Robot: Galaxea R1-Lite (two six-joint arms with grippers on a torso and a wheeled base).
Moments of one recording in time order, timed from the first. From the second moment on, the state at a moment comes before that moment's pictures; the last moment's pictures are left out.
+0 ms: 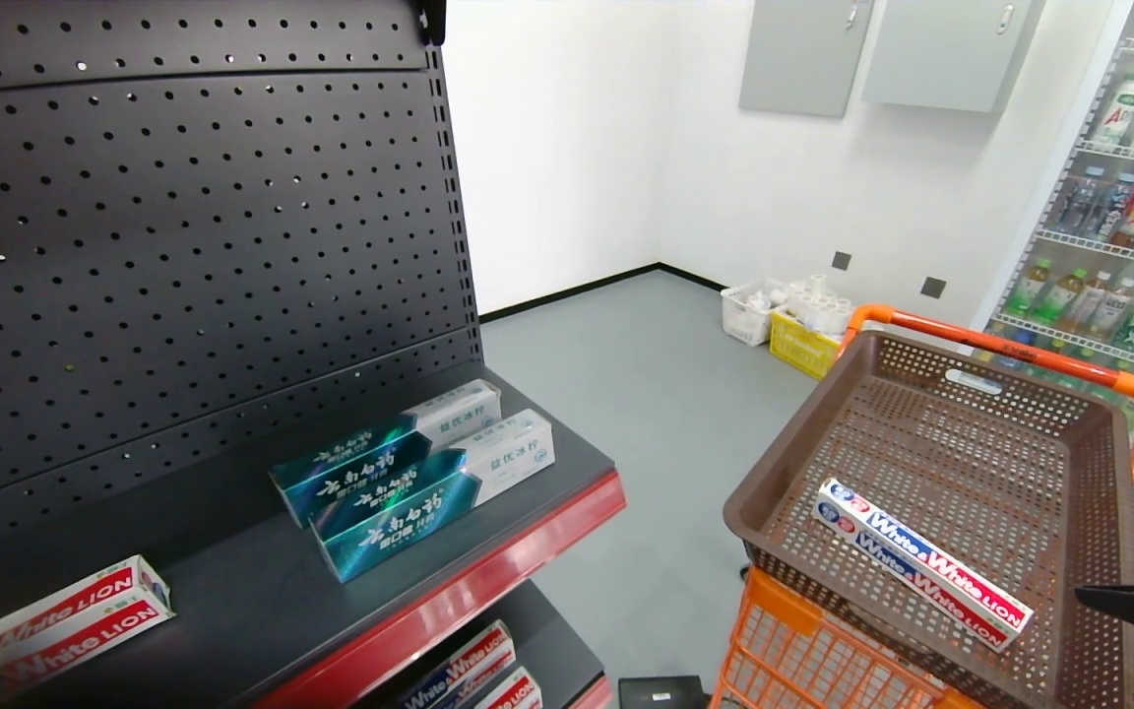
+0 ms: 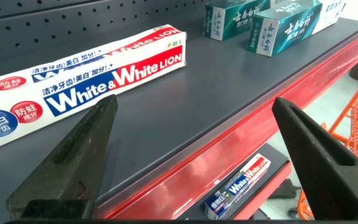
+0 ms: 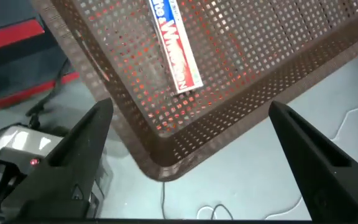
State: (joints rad) left arm 0.00 0.00 0.00 0.00 0.03 -0.02; right arm -0.20 1.21 -0.75 0.30 0.18 -0.49
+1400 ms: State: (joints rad) left arm 0.00 0.00 0.00 0.00 0.03 -0.02; right arm -0.09 1.85 -1.07 0.26 0.21 -0.71
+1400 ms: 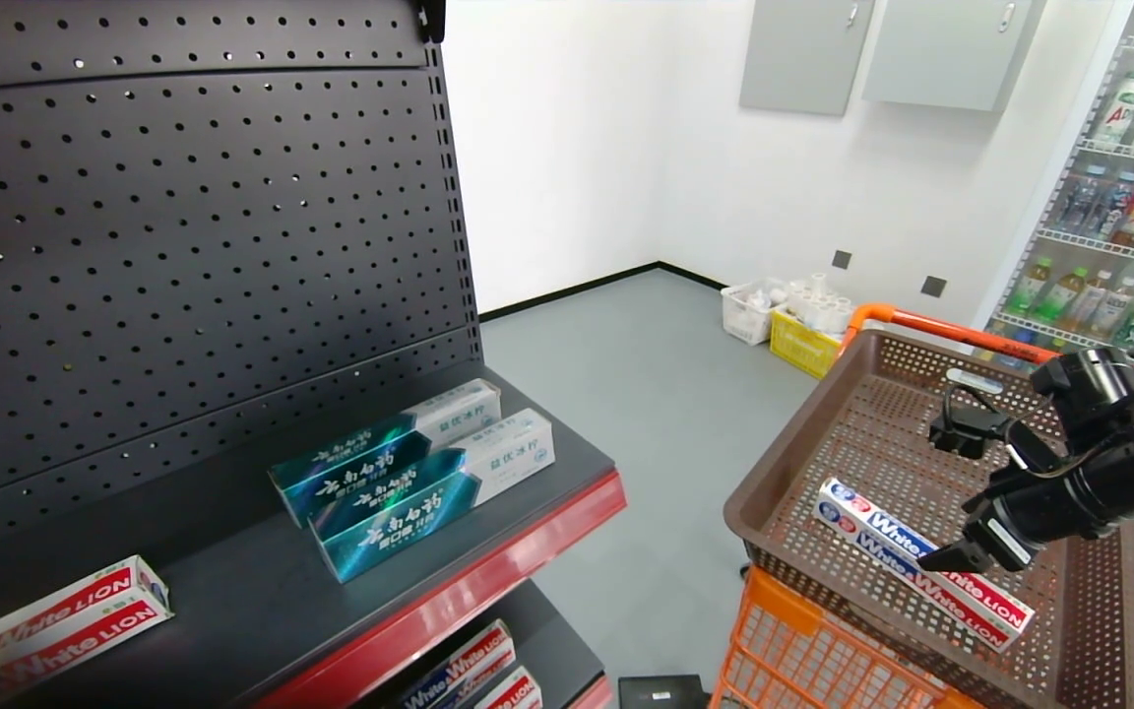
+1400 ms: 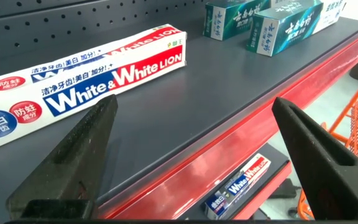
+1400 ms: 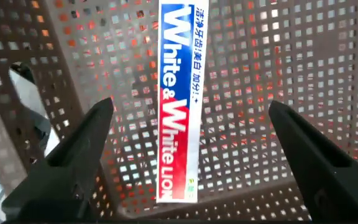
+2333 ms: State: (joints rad) left arm 0.00 0.00 0.00 0.00 0.03 -0.02; right arm -0.10 2.00 -1.08 0.19 0.17 -0.71
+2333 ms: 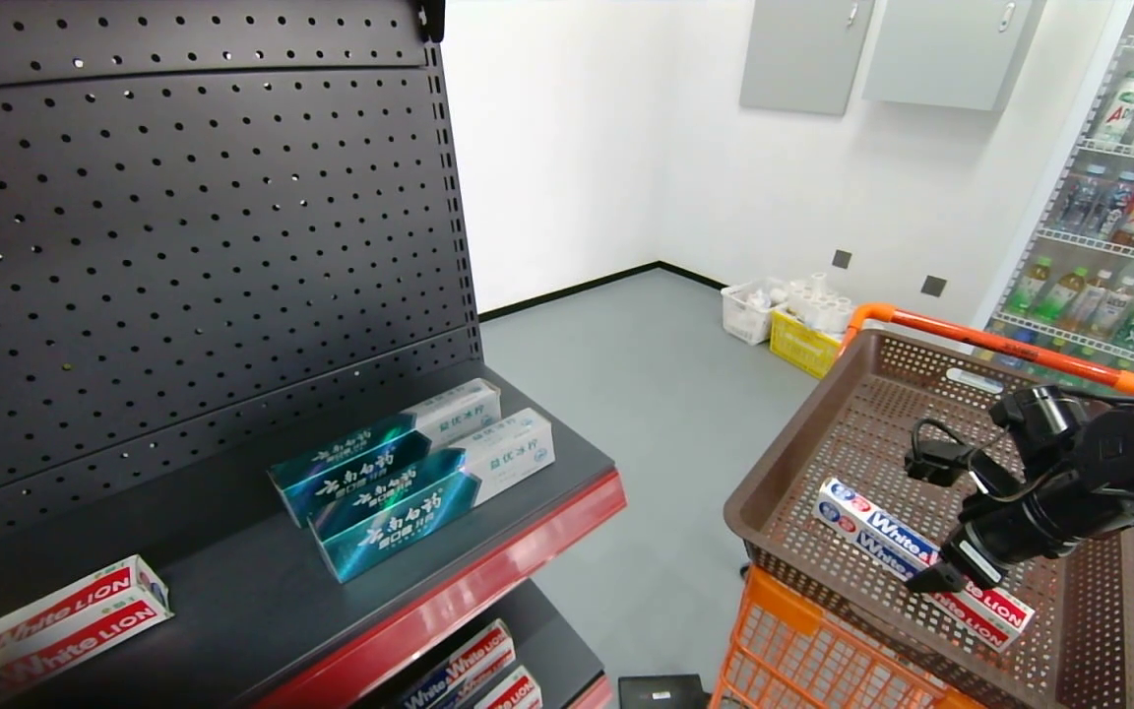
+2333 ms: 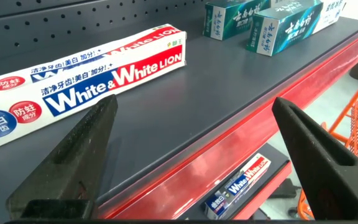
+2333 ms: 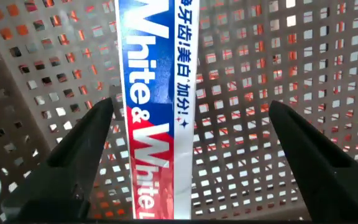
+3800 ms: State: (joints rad) left arm 0.00 0.00 0.00 0.00 0.03 -0.02; right arm -0.09 1.75 -0.97 0.19 0.16 -0.69
